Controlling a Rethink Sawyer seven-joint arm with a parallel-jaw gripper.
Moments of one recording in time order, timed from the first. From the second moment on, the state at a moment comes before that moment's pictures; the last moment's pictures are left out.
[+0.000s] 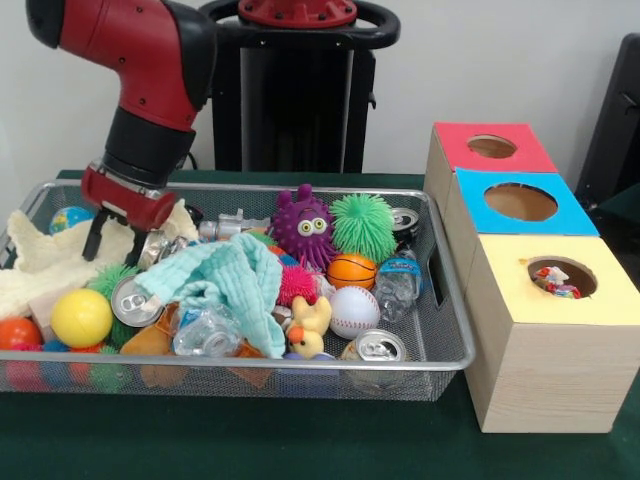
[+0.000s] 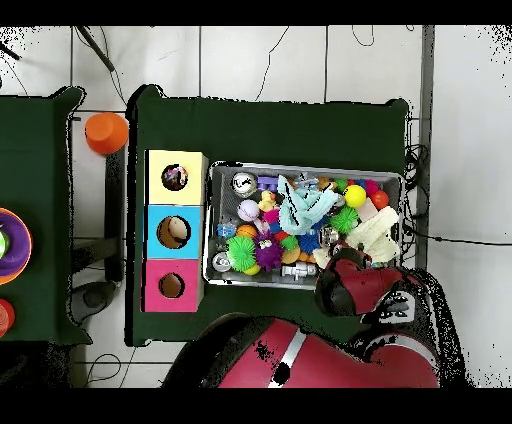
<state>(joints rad) -0.32 -0.29 -0.37 1.57 -0.63 -0.16 2.49</state>
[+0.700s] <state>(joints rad) -0.45 -0.30 -0.28 1.57 -0.48 -0.13 2.49</state>
